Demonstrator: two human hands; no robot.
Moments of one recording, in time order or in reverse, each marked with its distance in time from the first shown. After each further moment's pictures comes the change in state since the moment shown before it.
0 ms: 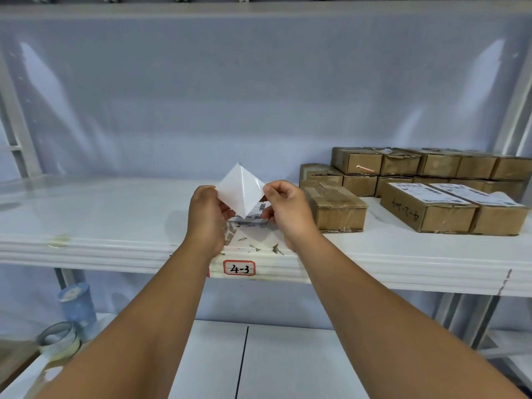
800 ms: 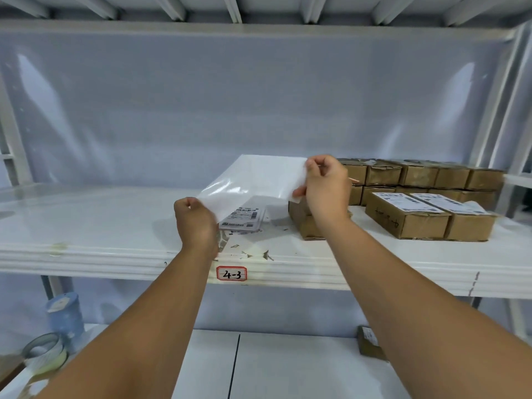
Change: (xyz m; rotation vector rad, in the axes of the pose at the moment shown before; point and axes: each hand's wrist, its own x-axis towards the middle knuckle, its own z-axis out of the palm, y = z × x) left_hand -0.001 0.002 0.003 0.153 0.278 0.007; right_hand 0.000 -0.053 -0.051 -0.194 0.396 -0.247
